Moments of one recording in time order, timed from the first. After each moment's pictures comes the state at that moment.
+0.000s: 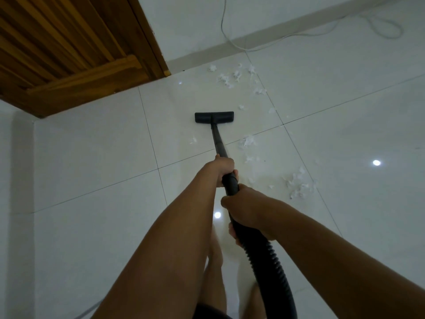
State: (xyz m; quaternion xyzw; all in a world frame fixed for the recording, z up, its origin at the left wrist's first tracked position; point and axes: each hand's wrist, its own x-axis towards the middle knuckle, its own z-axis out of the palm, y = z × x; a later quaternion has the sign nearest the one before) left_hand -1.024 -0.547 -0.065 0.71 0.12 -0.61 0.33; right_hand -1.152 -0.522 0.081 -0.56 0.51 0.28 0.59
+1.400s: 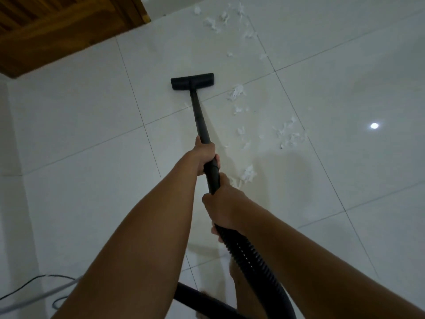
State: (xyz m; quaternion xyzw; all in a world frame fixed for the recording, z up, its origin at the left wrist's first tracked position) left_hand -1.122 -0.436 -0.111 0.74 0.10 -0.58 0.33; right_hand -1.261 -0.416 0.032 -0.49 0.53 0.28 0.63
